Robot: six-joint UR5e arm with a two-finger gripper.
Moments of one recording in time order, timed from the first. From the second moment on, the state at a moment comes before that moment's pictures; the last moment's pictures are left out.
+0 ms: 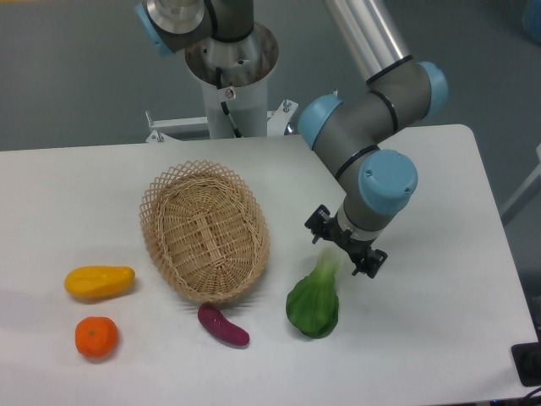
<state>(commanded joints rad) 2.54 -2.05 -1.61 -1.14 1.50 1.24</state>
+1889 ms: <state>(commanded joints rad) 2.50 -2.06 -1.73 -0.91 1.56 1.16</state>
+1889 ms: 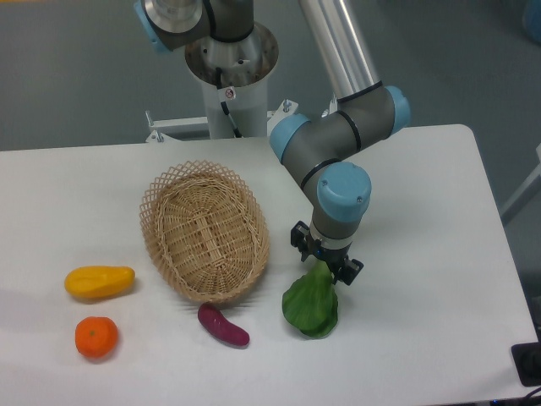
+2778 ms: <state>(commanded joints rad) 2.52 -2.04 -1.55 -1.09 1.56 1.14</state>
